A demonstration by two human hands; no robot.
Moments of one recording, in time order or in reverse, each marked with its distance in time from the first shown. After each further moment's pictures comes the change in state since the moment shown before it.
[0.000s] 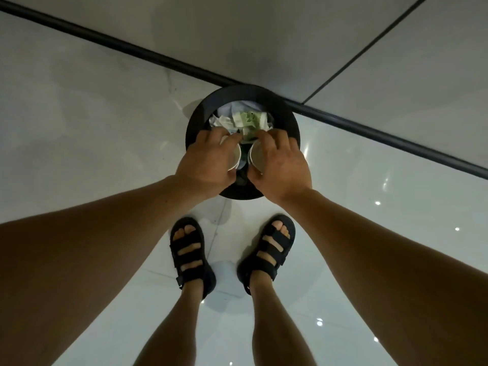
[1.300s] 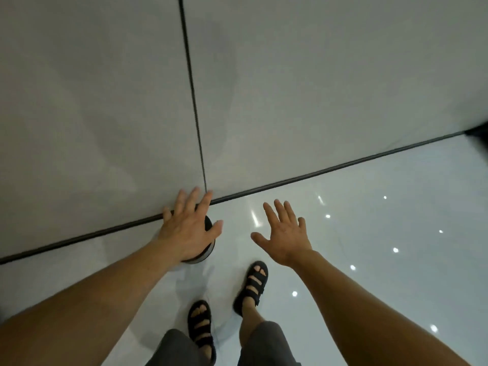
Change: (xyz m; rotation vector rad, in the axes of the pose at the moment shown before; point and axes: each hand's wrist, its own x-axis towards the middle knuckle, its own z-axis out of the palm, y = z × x) left_hand -0.172 0.220 -0.326 0.296 -0.119 0.352; right_hand -0.289 -0.068 -0.347 0.090 -0.050 0.653
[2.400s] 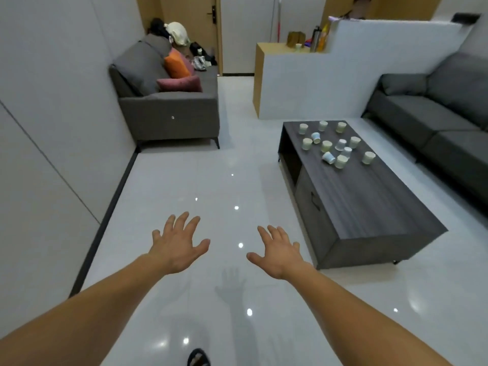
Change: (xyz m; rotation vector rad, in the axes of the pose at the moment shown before) left_hand -0.262 0.711 0.078 0.478 -0.088 1.195; right_hand -0.613 0.430 0.071 0.642 0.439 1.129
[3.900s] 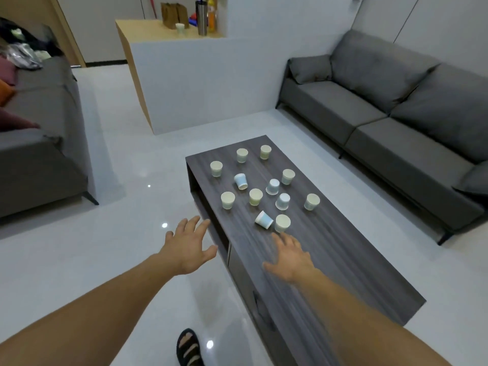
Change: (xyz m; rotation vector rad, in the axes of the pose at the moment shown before) left_hand 0.770 0.366 -0.060 0.052 -0.194 0.477; right_hand 0.550 0.417 -0.273 0.143 -0.034 0.537
